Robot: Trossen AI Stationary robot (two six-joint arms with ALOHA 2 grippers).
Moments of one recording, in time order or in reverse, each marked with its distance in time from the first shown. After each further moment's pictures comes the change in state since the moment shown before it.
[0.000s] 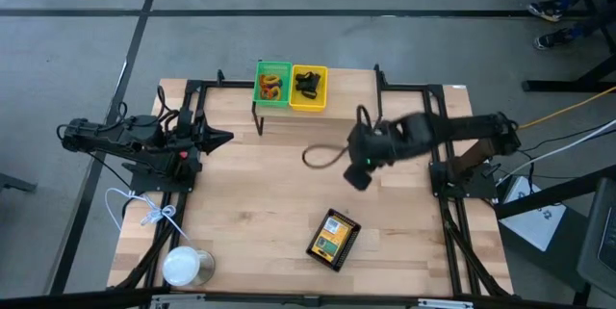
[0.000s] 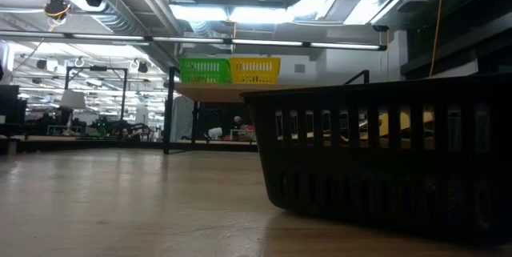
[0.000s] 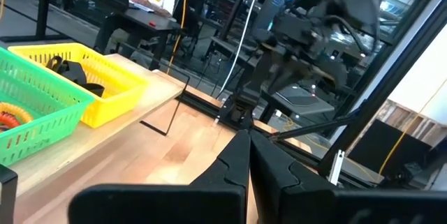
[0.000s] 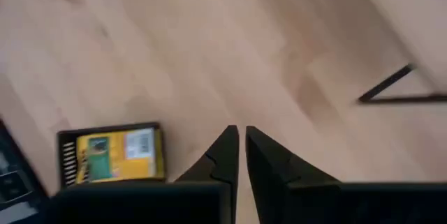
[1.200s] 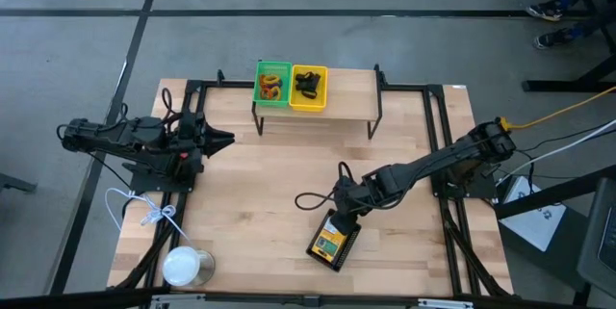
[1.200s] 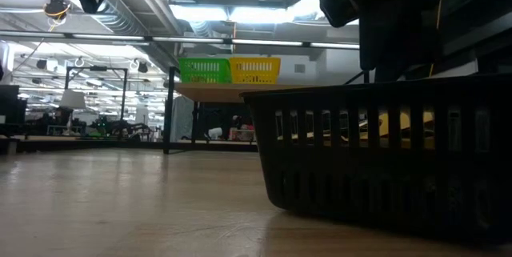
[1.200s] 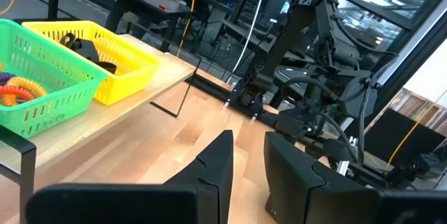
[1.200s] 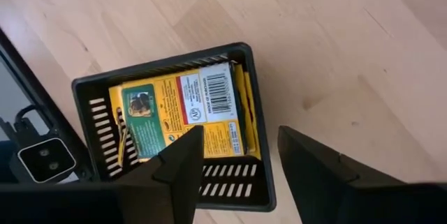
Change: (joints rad) left arm 0.000 0.000 0.000 -0.078 -0.011 -0.034; right arm 0.158 0.064 -0.605 0.726 -0.278 0.310
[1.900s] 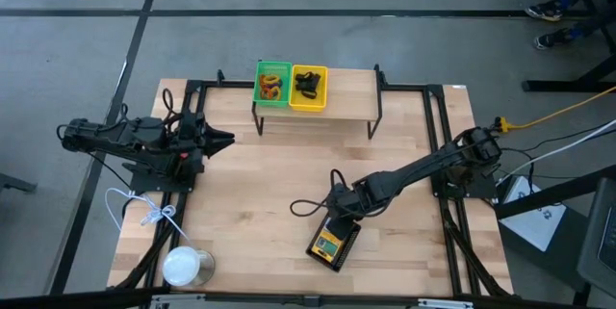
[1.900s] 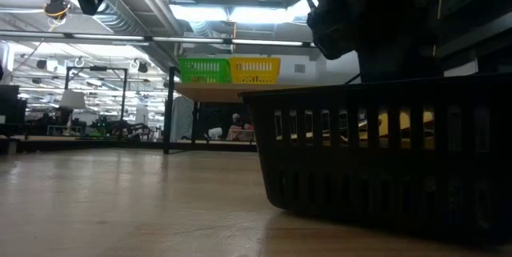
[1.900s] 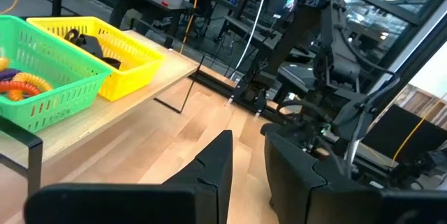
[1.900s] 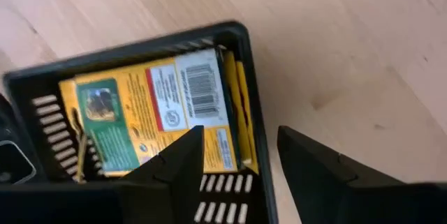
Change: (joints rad) left arm 0.000 0.000 0.000 -0.019 -0.004 0.000; right arm -0.001 0.120 0.000 0.040 -0.054 -0.004
